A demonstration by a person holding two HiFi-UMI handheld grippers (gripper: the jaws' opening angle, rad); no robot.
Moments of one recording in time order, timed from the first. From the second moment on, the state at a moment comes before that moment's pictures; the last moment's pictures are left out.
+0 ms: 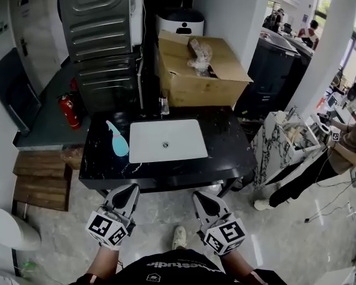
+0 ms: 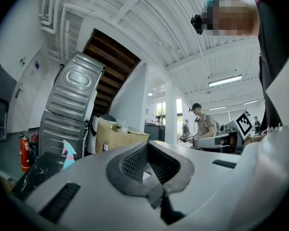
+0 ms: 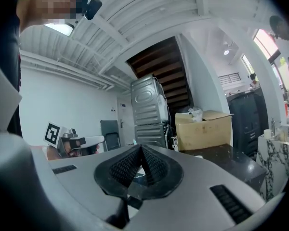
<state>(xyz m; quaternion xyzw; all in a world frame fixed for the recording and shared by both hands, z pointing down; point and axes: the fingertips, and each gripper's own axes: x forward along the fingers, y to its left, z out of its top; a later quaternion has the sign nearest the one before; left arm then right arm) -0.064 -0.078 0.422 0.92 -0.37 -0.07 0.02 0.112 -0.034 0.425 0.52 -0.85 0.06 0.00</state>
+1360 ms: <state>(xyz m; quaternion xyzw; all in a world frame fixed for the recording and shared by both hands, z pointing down) -0.095 -0.319 0.430 0.89 -0.46 -0.04 -0.01 0.107 -0.258 0.417 0.48 -0.88 0.06 0.01</state>
